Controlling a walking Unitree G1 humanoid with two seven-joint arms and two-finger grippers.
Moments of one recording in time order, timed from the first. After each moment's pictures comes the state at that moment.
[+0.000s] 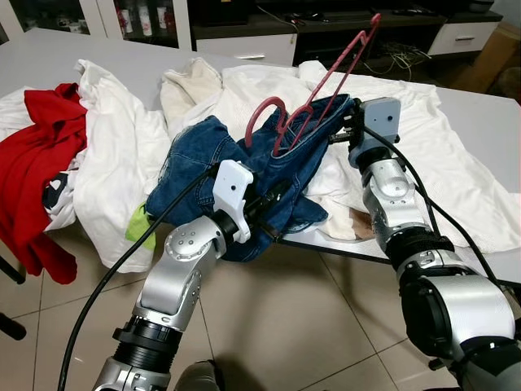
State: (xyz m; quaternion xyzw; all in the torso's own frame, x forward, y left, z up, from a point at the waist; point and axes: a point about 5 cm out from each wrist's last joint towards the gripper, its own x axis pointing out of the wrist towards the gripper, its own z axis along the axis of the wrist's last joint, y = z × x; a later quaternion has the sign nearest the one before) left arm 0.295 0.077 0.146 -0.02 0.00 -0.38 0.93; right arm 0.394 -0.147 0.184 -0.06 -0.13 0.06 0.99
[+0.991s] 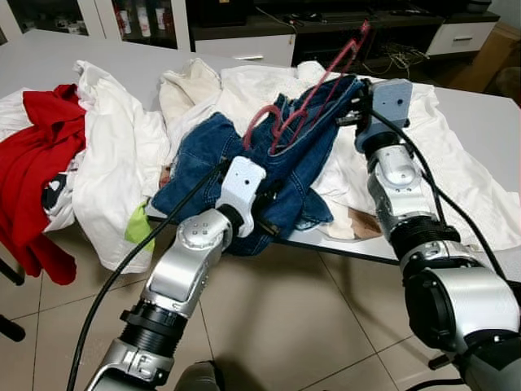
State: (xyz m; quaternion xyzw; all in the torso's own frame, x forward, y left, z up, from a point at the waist) left arm 0.309 0.073 0.135 0.07 0.06 -0.33 0.94; right arm 0.398 -0.152 0.204 -0.06 -0.16 0.04 0.98
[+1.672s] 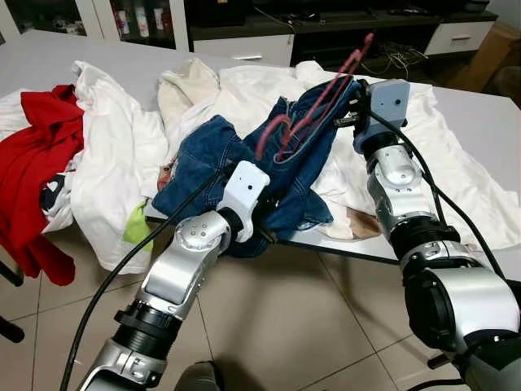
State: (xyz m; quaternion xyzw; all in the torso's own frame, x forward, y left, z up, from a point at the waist) left arm 0.304 0.074 0.135 0.09 0.08 -0.37 0.92; right arm 0.398 -0.150 0.203 -0.06 -0.16 0.06 0.98
